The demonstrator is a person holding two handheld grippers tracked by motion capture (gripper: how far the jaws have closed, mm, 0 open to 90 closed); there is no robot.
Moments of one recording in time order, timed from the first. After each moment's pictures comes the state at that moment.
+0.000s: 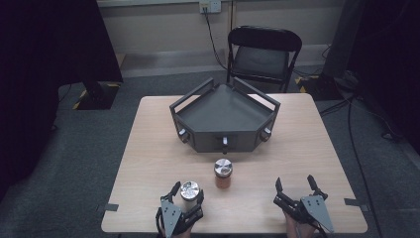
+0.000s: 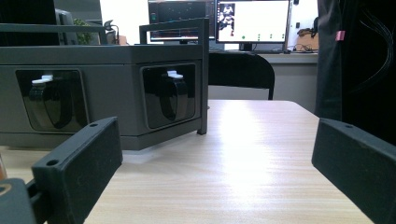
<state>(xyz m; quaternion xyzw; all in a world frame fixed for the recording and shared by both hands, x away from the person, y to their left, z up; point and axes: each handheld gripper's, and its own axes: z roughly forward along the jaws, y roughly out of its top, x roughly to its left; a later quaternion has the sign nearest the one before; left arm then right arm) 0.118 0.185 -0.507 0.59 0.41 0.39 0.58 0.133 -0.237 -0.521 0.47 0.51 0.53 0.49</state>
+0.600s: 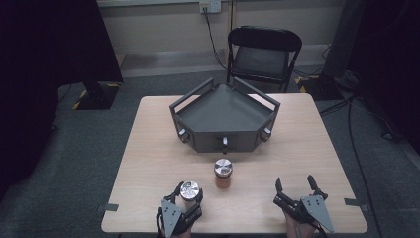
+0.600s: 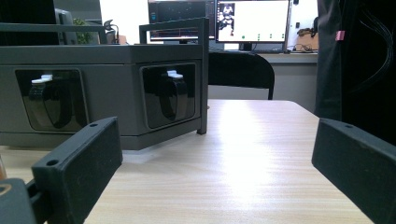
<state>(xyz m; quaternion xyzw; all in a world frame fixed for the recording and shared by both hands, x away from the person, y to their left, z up) 0.118 0.184 -0.505 0.59 0.41 0.38 0.58 0.133 -0.237 -0.521 0.47 0.51 0.53 0.49</state>
